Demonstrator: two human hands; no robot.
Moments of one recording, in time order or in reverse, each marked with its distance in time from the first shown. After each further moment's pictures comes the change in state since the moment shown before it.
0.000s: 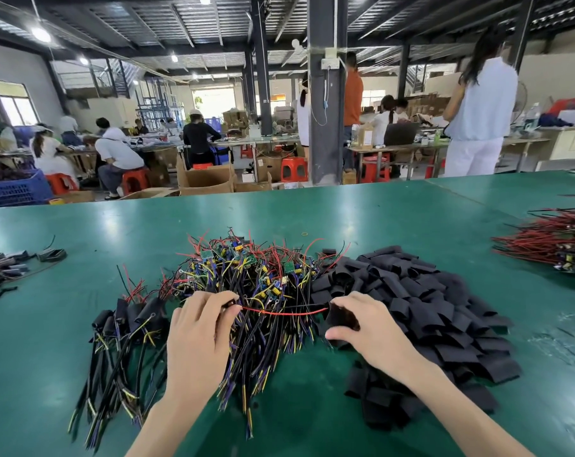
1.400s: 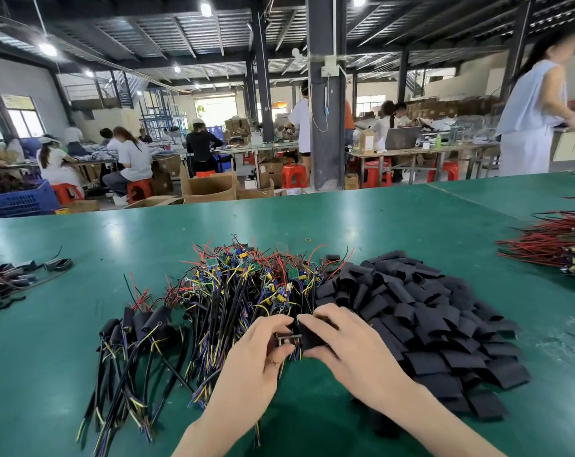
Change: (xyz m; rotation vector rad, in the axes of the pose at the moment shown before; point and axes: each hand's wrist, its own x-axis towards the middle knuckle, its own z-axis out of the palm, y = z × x) left_hand -0.015 0.044 0.007 -0.412 -0.370 -0.033; right_hand -0.018 -0.042 0.012 -0.299 0.153 -0.398
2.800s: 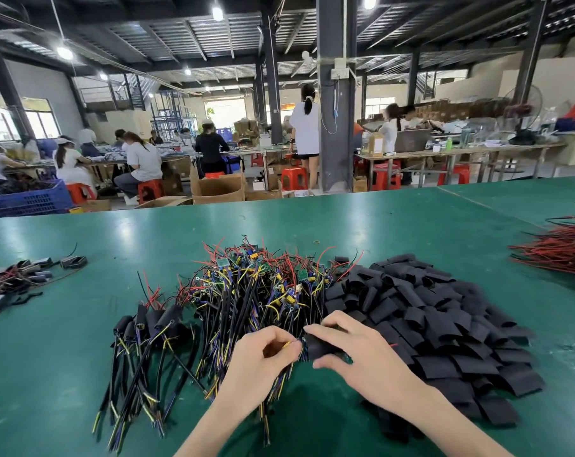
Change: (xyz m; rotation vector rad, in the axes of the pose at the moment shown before) left_hand 0.007 0.000 -0.007 -0.307 -0.121 -0.382; right_hand -0.004 0.008 0.008 0.336 -0.164 0.092
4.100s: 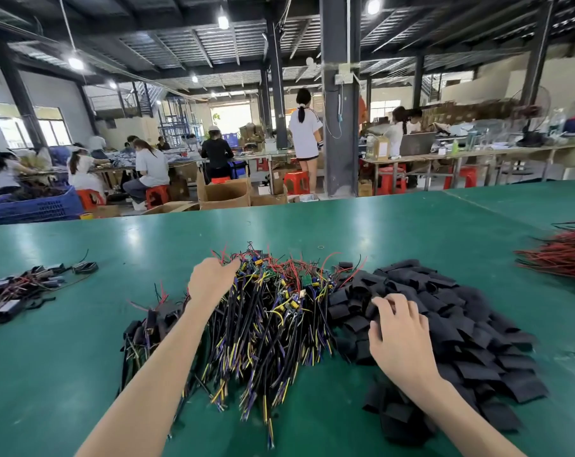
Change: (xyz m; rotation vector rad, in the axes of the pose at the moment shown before) left_hand 0.134 -0.009 -0.085 0.595 0.400 -0.423; right_hand 0.000 0.034 -0.011 -0.530 0.252 0.527
